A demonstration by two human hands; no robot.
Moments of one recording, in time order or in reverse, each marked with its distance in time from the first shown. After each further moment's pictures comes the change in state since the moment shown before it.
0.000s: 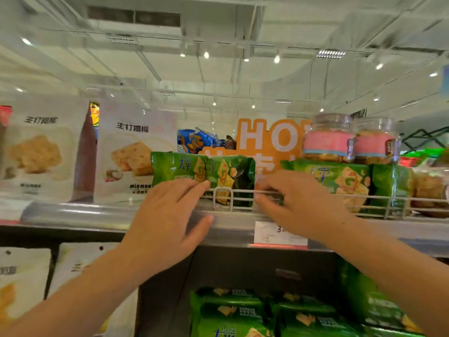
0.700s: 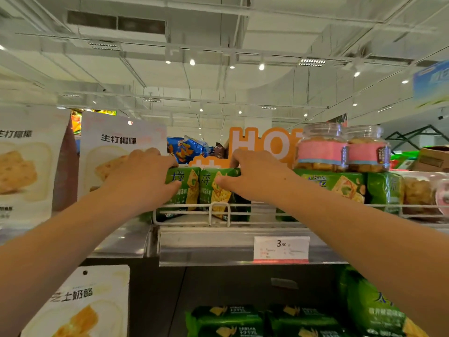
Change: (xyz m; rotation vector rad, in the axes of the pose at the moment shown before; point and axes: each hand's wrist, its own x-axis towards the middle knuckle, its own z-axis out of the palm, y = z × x) left_hand 0.087 -0.053 -0.027 0.271 -0.216 -0.253; right_hand 0.084 -0.018 0.003 0.002 -0.142 0.237
